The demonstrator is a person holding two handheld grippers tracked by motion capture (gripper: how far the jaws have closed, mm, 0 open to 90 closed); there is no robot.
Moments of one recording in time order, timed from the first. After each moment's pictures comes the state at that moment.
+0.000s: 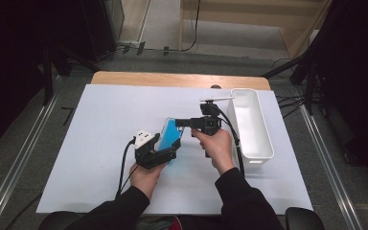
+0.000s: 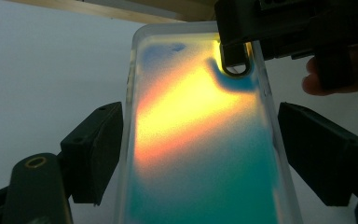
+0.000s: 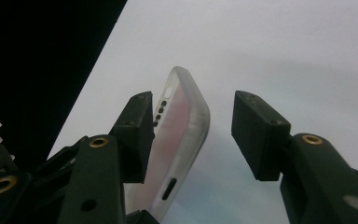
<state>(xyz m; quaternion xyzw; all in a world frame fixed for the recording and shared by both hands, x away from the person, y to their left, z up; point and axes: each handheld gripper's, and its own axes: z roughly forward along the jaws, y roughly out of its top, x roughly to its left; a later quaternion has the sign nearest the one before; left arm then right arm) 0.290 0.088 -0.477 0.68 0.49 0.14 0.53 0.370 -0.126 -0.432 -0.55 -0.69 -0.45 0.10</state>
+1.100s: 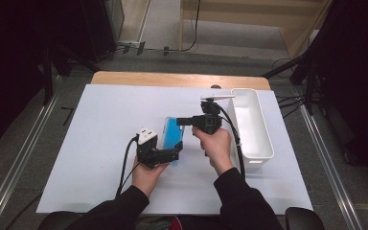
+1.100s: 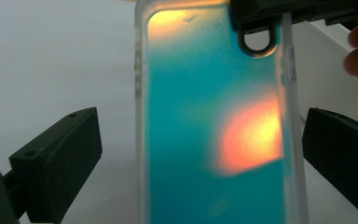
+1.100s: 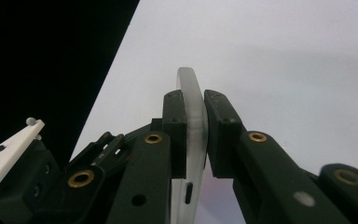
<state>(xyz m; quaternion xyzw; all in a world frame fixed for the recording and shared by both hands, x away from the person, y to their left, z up) 0.298 0.084 -0.474 0.71 0.49 0.12 0.49 0.370 -0.127 -0.423 -0.56 -0.68 -0.45 0.13</state>
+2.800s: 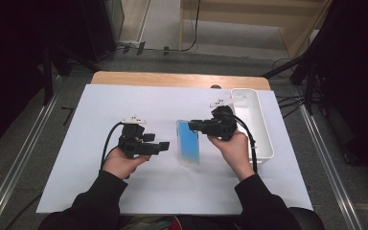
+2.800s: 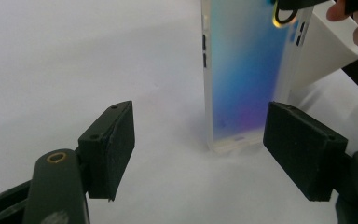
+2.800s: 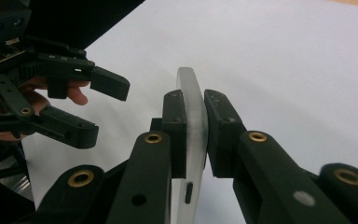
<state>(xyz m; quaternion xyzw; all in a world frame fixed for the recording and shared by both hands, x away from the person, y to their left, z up) 0.322 0.129 -0.430 0.81 0.41 -0.01 0.42 0.342 -0.160 -0.411 -0.41 -0.79 -0.47 -0.01</state>
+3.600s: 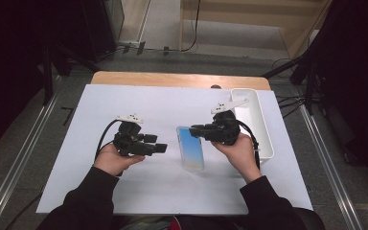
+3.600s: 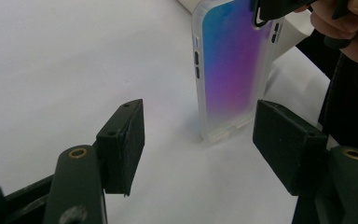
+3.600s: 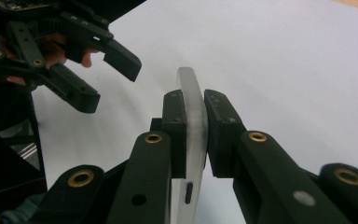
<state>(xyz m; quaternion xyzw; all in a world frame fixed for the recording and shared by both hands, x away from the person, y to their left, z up) 0.327 0.142 -0.420 0.83 0.34 -0.07 0.43 0.327 -0.164 -0.405 -0.35 -0.82 -0.46 -0.01</state>
